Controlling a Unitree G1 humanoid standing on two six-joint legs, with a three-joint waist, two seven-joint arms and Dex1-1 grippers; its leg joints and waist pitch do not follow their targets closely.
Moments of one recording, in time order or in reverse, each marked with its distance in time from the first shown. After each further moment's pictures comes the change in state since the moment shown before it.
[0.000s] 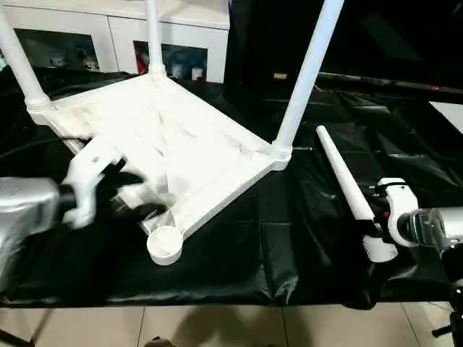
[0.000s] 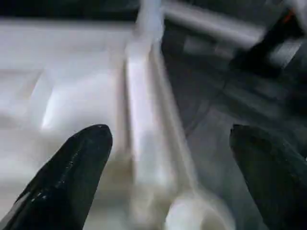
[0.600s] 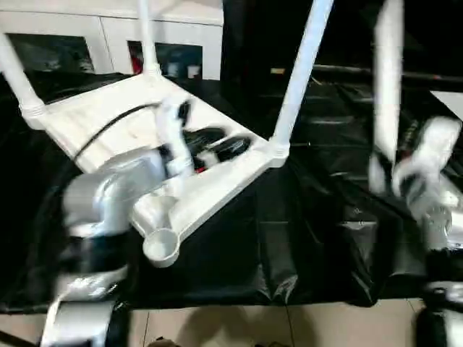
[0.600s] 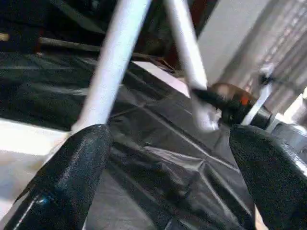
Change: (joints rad) left arm -0.313 -0.485 0.003 0.304 -0.099 -0.014 0.279; right arm 0.032 0.252 -0.342 -0.318 0.165 -0.682 -0.245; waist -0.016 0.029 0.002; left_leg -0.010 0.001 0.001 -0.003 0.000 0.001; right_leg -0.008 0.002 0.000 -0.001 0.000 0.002
